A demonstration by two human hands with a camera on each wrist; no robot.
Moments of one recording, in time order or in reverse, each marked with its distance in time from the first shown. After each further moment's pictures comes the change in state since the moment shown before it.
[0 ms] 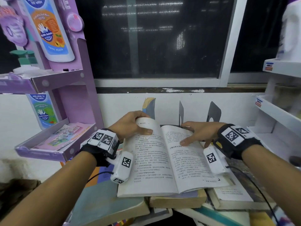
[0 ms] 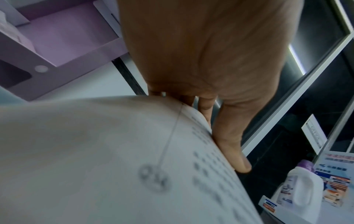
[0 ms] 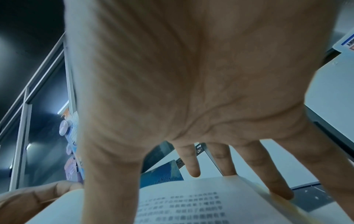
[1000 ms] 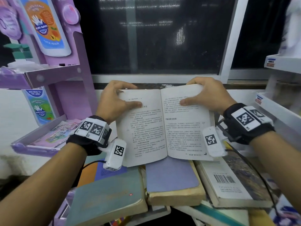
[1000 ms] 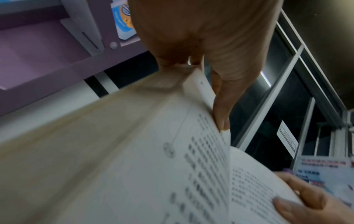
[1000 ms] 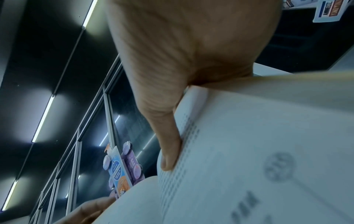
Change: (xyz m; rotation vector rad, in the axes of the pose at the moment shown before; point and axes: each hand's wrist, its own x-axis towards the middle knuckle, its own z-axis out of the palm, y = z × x) left_hand -0.003 0.029 -0.030 0.102 0.562 0.293; right_hand -0.028 -0.039 -0.040 0.102 0.808 -0.302
